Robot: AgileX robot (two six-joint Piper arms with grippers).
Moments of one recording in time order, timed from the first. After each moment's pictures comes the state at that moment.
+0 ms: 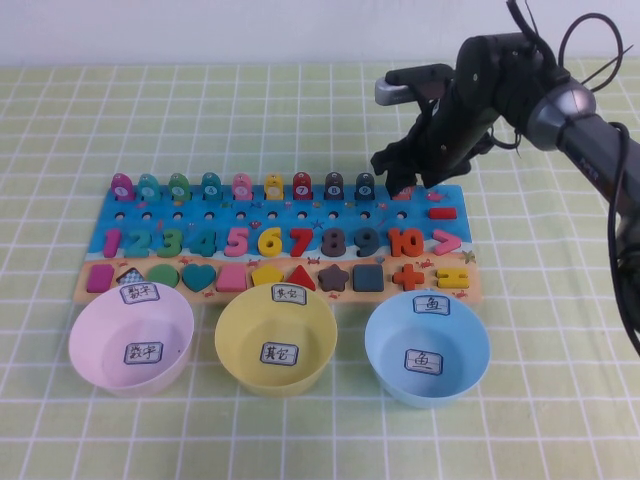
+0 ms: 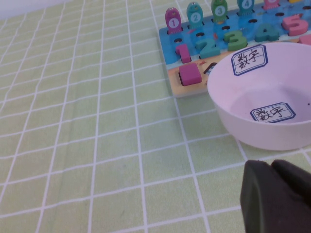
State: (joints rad) right arm 0.35 2.51 -2.40 0.15 1.09 0.00; left arm -0.13 -0.01 0.02 0.19 0.37 -0.01
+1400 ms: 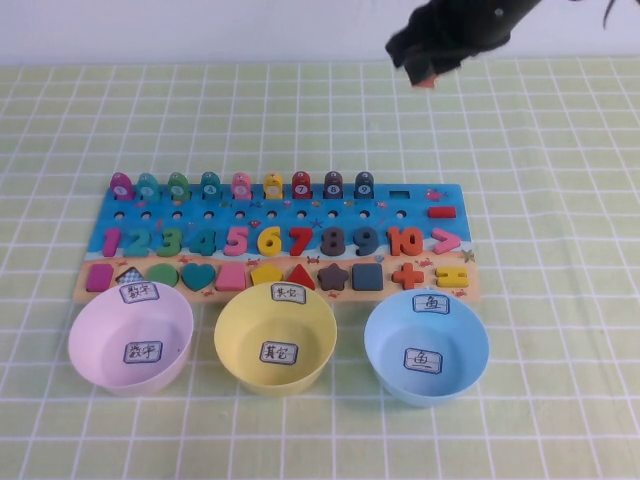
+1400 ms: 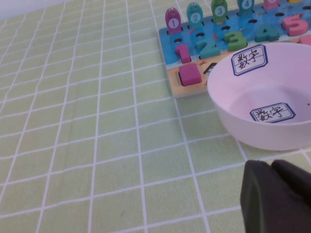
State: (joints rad) right arm 0.43 2.05 -2.28 0.05 1.25 -0.10; left arm -0.13 -0.01 0.02 0.19 0.37 -0.01
